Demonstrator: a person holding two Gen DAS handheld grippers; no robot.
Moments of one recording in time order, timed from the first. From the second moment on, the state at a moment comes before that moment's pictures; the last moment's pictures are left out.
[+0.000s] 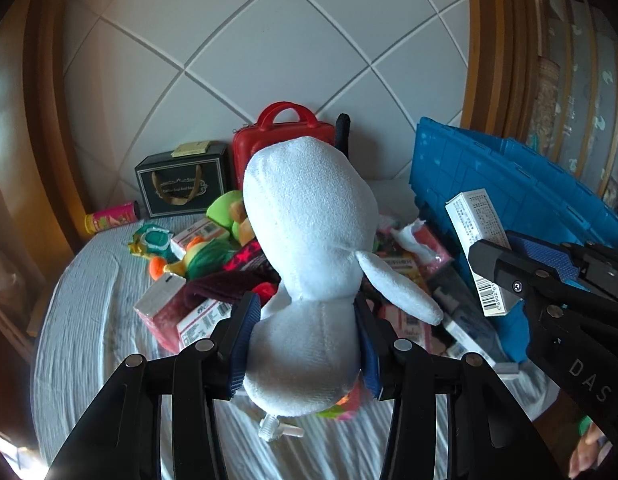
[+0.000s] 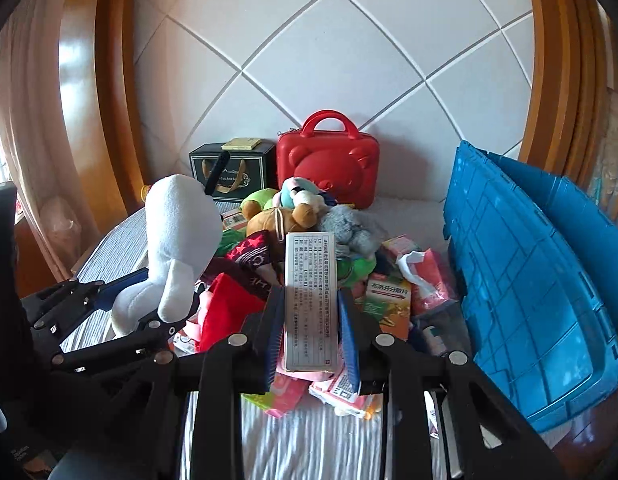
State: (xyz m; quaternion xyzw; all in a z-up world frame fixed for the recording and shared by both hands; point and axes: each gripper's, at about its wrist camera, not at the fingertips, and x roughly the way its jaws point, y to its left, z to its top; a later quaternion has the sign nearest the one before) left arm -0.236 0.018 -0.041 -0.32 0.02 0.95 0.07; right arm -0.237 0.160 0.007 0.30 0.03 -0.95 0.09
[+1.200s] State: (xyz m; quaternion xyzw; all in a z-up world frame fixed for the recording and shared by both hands) left arm -0.290 0.493 0.003 -0.39 0.10 0.90 0.16; right arm -0.268 0.599 0.023 0.34 0.02 -0.94 -0.05
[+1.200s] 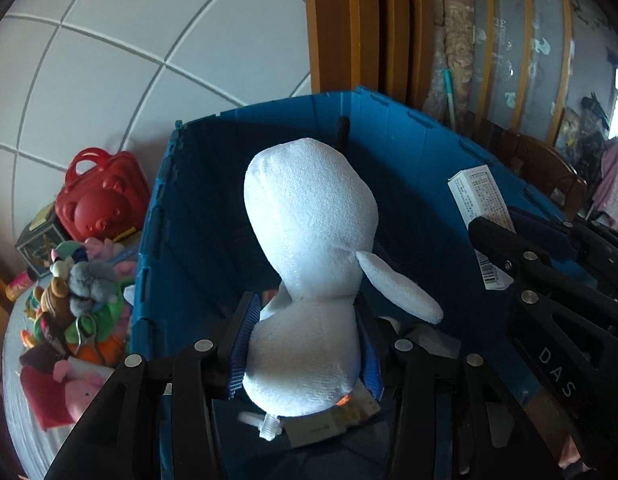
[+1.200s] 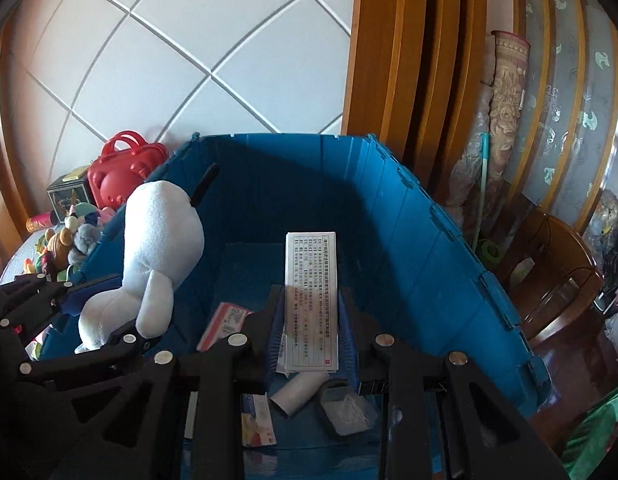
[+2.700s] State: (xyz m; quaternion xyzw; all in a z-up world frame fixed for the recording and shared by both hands) left arm -0.292 0.510 -0.009 -0.44 0.10 0.88 0.14; right arm -0.279 0.644 0.010 0.40 0.01 -0.92 -0.08
